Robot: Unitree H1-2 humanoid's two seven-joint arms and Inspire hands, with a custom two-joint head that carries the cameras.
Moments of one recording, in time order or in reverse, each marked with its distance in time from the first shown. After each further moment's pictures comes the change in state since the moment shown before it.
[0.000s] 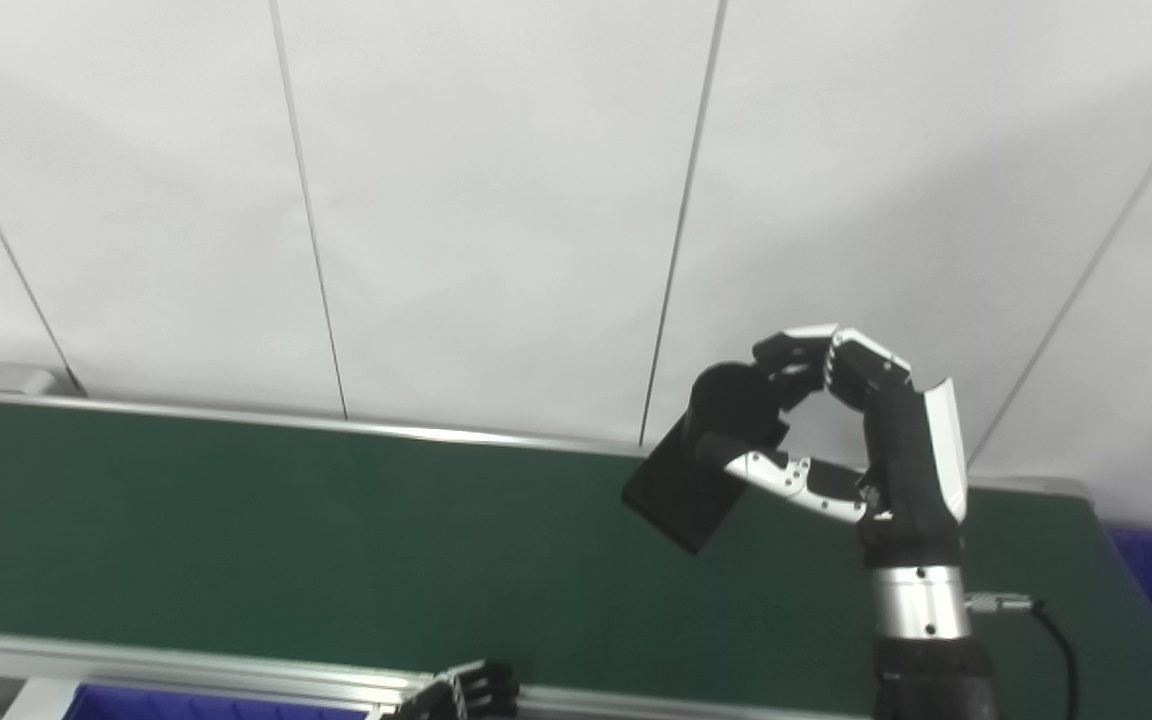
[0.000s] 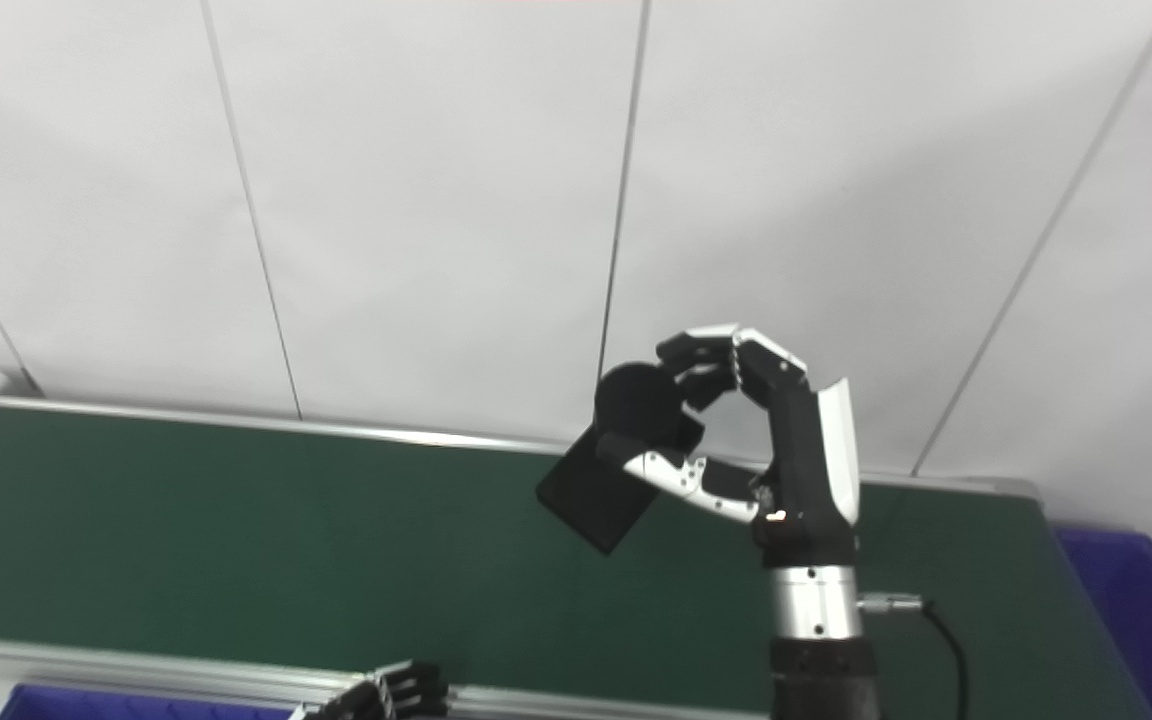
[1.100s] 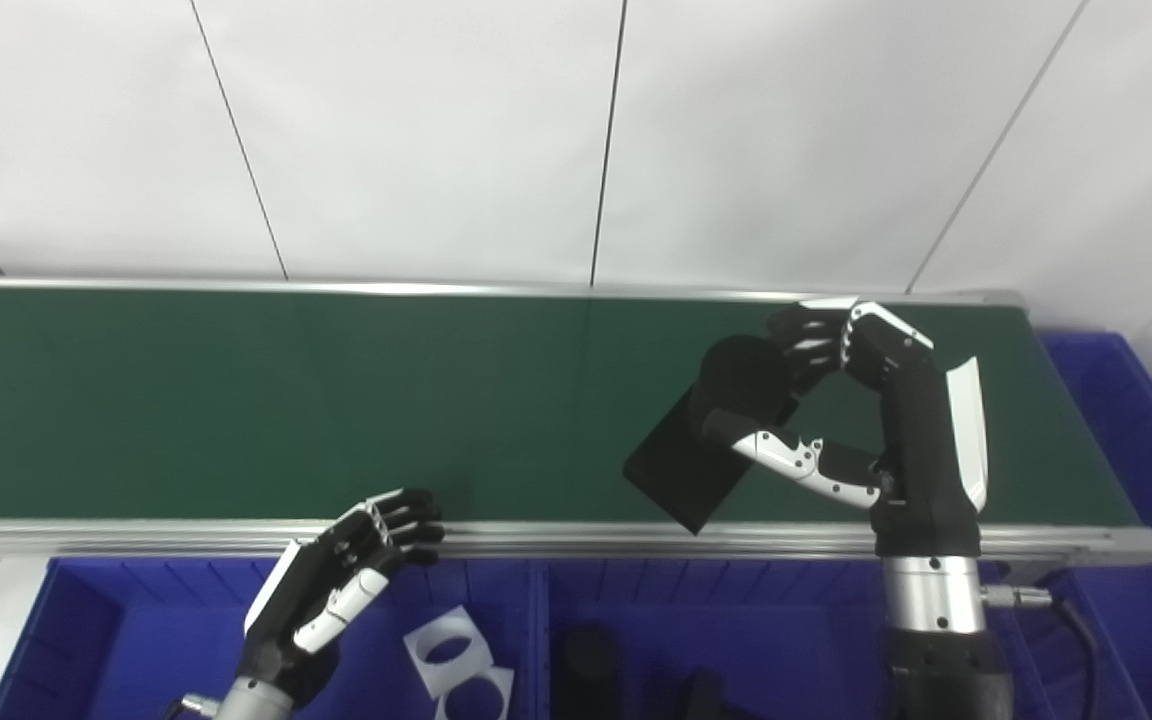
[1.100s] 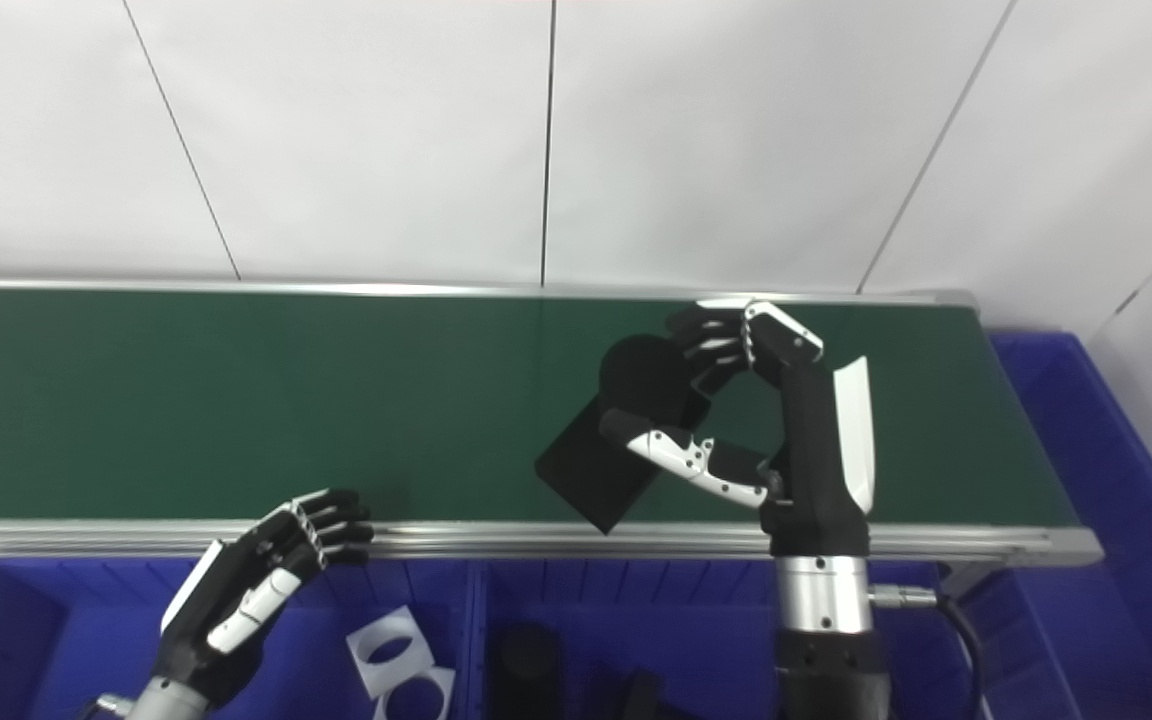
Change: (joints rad) left arm 0.028 0.052 0.046 -0.158 -0.071 0.144 -0.032; right arm 0.422 0.045 -0.001 -0.199 -0.032 0.030 0.012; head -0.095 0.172
